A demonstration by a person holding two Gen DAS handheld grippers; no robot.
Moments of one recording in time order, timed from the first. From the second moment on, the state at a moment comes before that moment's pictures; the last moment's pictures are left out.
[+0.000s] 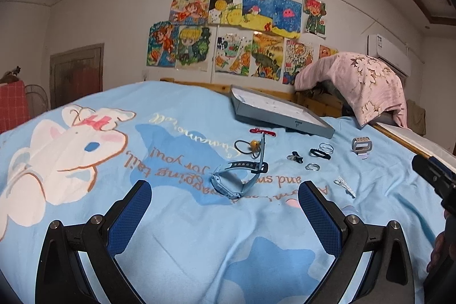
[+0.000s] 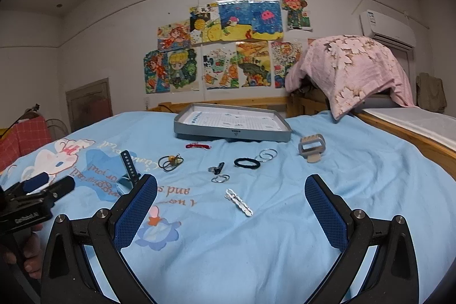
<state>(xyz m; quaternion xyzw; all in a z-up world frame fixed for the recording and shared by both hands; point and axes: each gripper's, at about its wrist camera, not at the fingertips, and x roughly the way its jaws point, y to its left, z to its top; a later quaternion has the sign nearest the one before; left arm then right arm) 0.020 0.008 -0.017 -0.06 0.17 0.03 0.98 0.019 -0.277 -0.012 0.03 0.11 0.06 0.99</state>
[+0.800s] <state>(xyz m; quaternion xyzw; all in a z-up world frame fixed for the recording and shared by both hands) 0.140 -0.015 -0.021 0.01 0.23 0.00 0.97 0.152 -0.285 0.012 0.04 0.12 0.09 0.99</state>
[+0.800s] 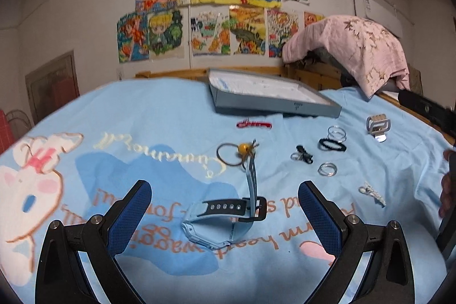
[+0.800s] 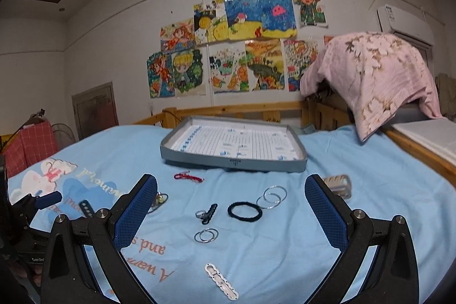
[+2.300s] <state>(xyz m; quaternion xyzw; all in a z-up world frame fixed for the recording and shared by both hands) 0.165 -0.003 -0.074 -0.06 0.33 -0.09 0.94 0.180 -0.270 -0.104 0.10 0.34 0.18 0.92</state>
